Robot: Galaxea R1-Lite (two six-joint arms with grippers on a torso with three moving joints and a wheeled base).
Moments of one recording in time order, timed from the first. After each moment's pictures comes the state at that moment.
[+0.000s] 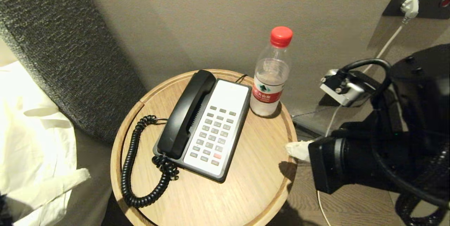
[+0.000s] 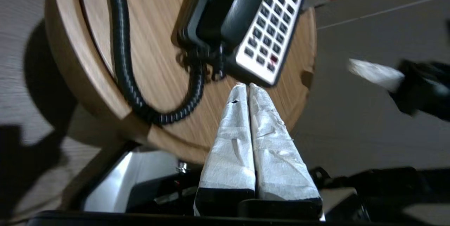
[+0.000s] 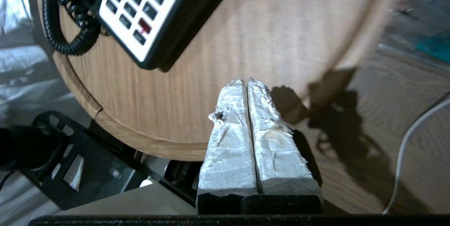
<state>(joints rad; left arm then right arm) -0.56 0.74 -0.60 0.08 -0.05 -0.65 0.97 1.45 -1.05 0.19 -0.25 0.39</state>
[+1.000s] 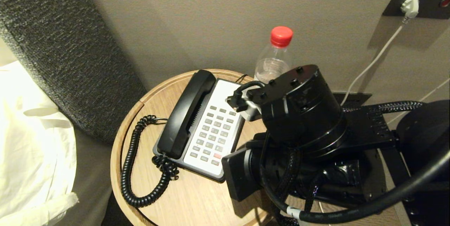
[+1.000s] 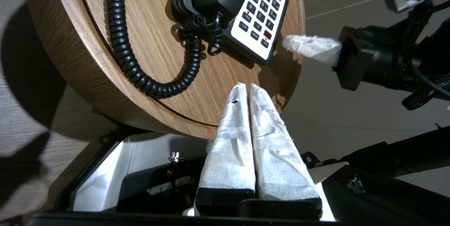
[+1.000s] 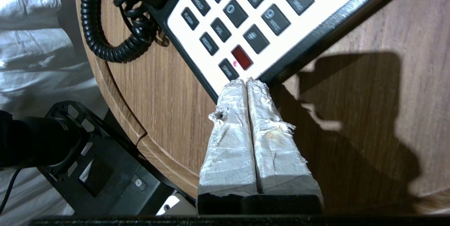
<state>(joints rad) -0.54 0.64 -0.52 0.08 -0.11 -0.66 1.08 1.75 -1.27 0.15 -0.23 0.39</state>
